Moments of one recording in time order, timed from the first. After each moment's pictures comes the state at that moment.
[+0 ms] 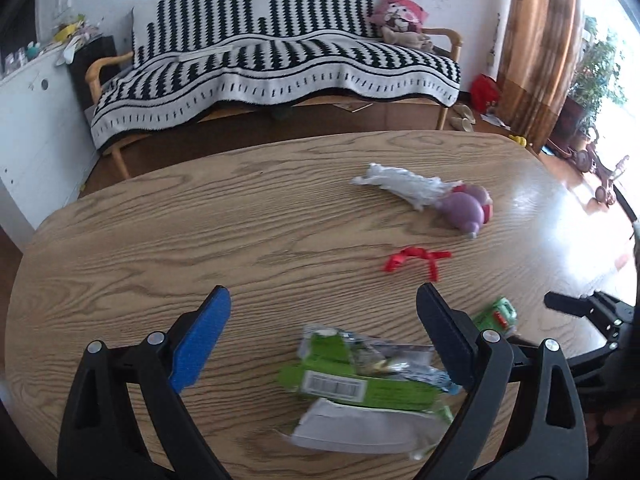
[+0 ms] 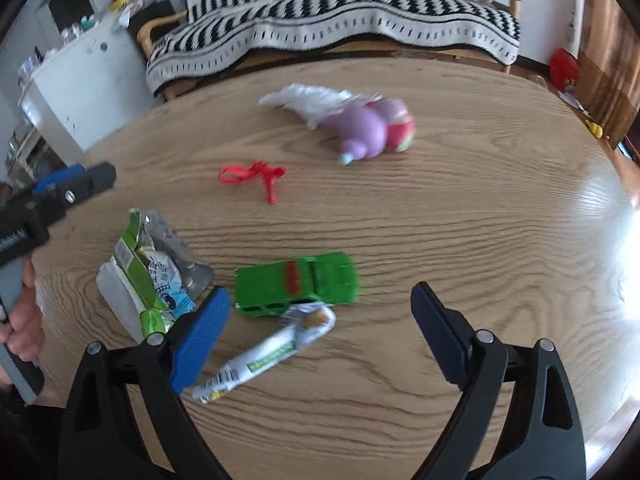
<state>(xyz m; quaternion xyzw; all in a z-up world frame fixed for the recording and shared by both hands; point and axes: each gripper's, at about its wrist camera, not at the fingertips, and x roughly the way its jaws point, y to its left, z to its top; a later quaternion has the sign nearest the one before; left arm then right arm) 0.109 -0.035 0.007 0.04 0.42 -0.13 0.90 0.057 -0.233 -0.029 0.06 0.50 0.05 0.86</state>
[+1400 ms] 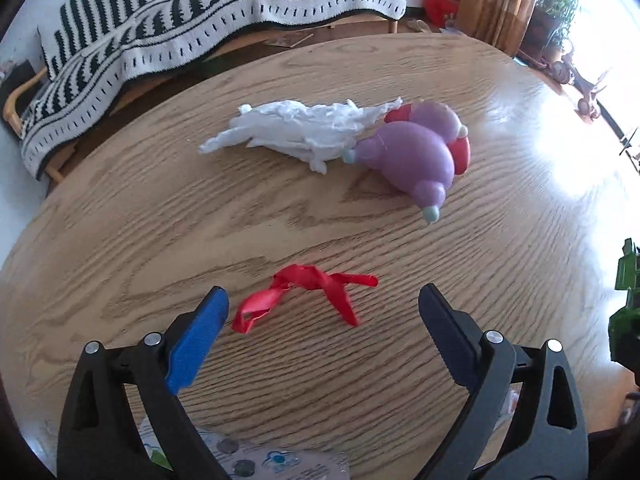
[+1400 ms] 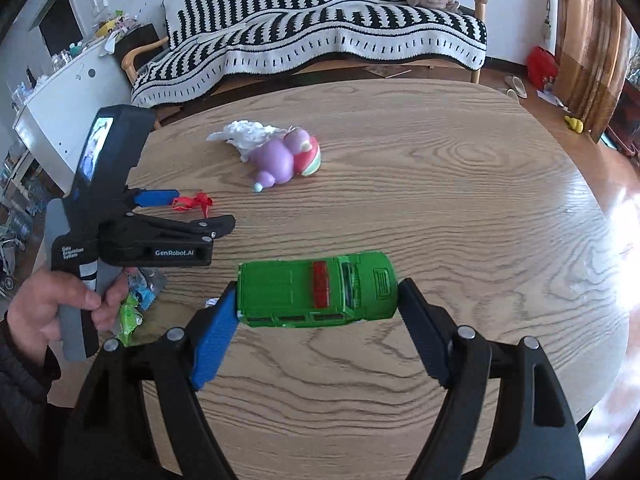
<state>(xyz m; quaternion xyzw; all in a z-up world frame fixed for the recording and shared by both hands) 0.180 -0.166 -0.072 0.14 0.51 -0.20 0.82 0.028 -0.317 0.000 0.08 0.47 0.03 0.88</state>
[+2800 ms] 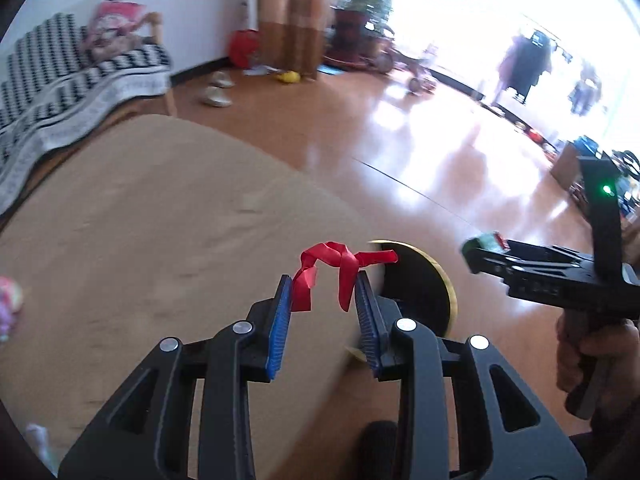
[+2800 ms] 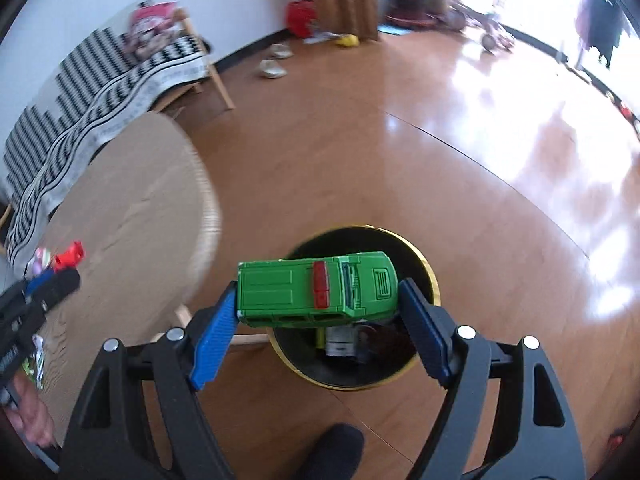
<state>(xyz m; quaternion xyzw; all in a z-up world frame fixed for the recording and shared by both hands) -0.055 -0.491 -0.021 0.16 0.41 -0.47 0.76 -0.235 -0.669 -0.041 0.28 0.43 -0.29 0.81</state>
